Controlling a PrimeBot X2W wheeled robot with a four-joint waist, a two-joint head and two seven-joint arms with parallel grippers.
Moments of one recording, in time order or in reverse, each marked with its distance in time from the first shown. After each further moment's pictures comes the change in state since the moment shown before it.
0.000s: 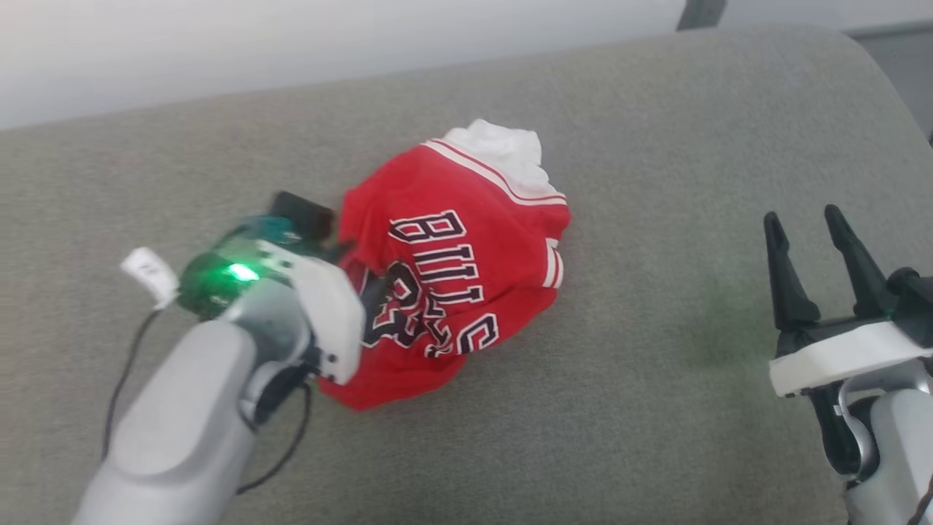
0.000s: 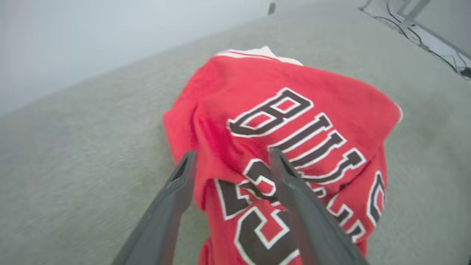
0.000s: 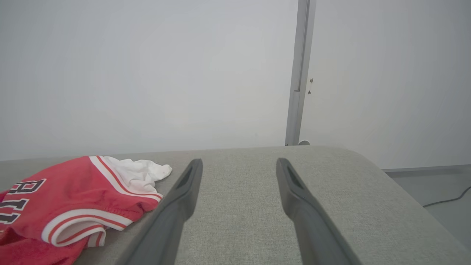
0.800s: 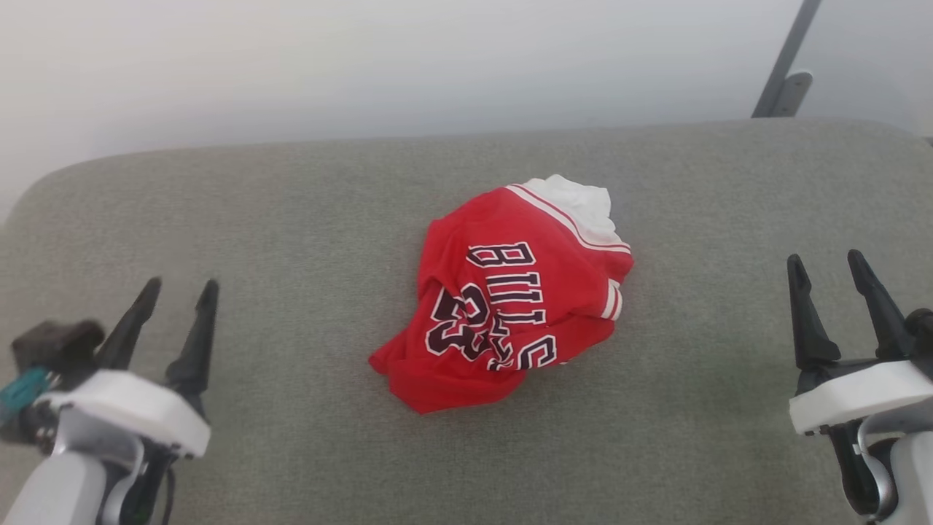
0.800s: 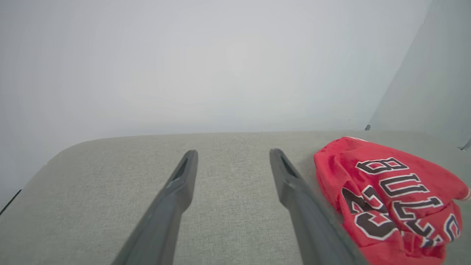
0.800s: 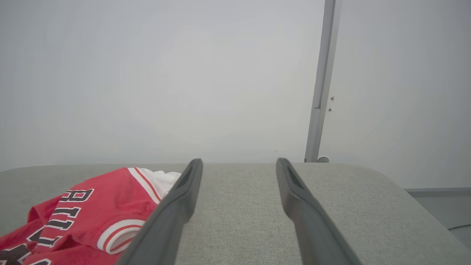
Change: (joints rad) left arm 0.380 0.161 0.312 -0.166 -0.077 0.074 -0.524; right arm 0.106 0.008 -0.078 -0.030 -0.036 0.000 0.025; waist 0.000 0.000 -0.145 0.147
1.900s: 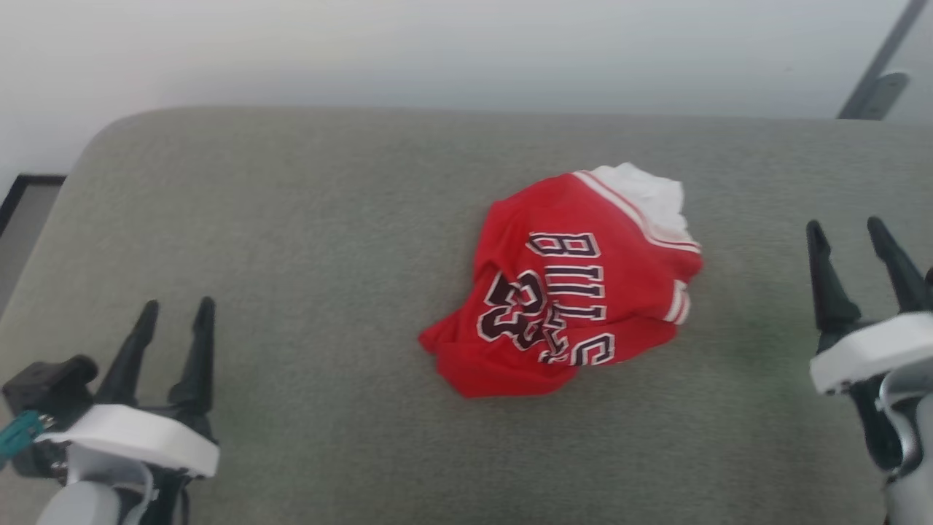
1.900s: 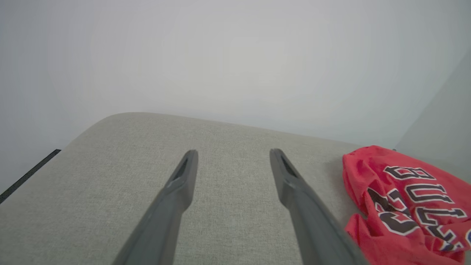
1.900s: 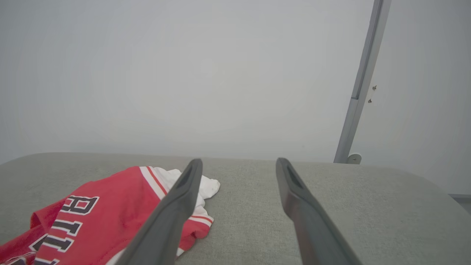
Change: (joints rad) left arm 0.085 -0.041 0.031 -0.033 -0.058 0.016 -0.098; right arm -0.091 -0.041 -0.009 0.040 0.029 0.000 0.088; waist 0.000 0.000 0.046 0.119
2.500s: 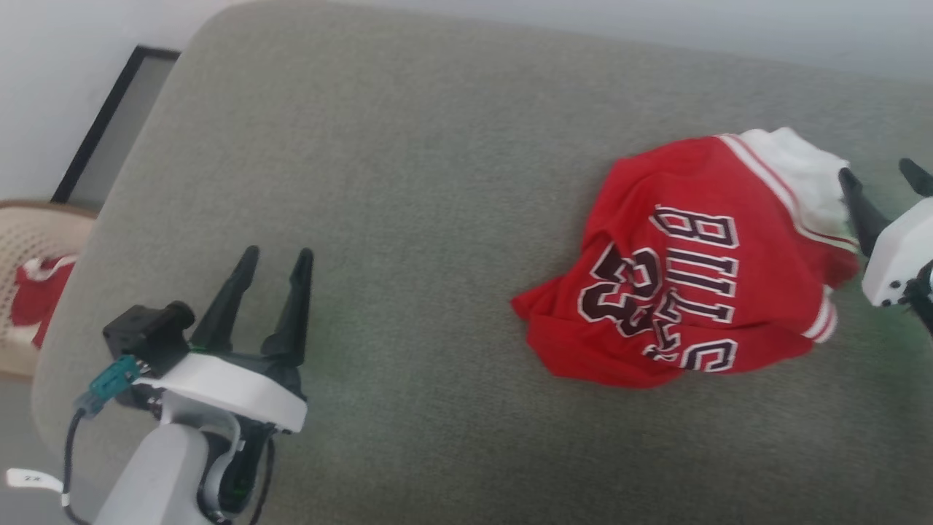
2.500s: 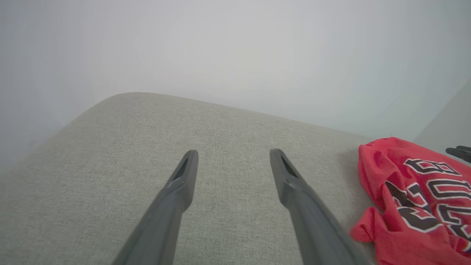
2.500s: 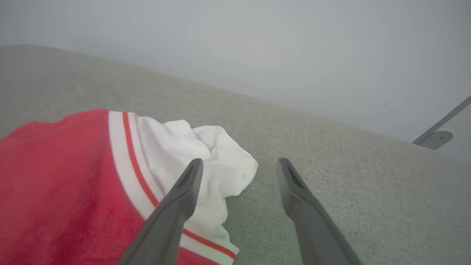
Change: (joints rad) left arm -0.149 -0.108 -0.125 0.044 0.038 -0.034 -0.014; right arm -0.330 -0.198 0.190 0.314 0.083 0.001 0.221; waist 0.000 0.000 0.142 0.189
